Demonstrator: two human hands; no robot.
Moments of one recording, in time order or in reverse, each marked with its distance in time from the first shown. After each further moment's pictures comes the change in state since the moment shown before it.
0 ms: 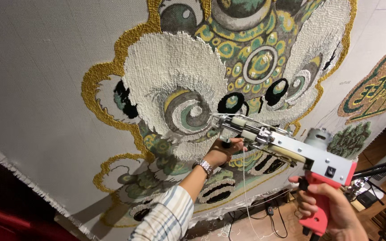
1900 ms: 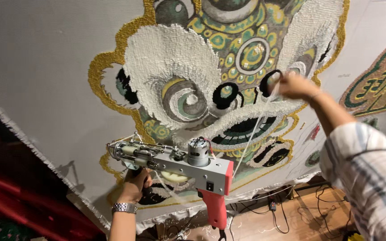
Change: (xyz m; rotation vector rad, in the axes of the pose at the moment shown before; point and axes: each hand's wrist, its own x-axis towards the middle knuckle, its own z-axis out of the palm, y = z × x) left_hand -0.253 -0.075 -0.162 0.057 0.669 -0.259; right_hand 0.190 -0.197 0.110 -1.927 0.150 -0.423
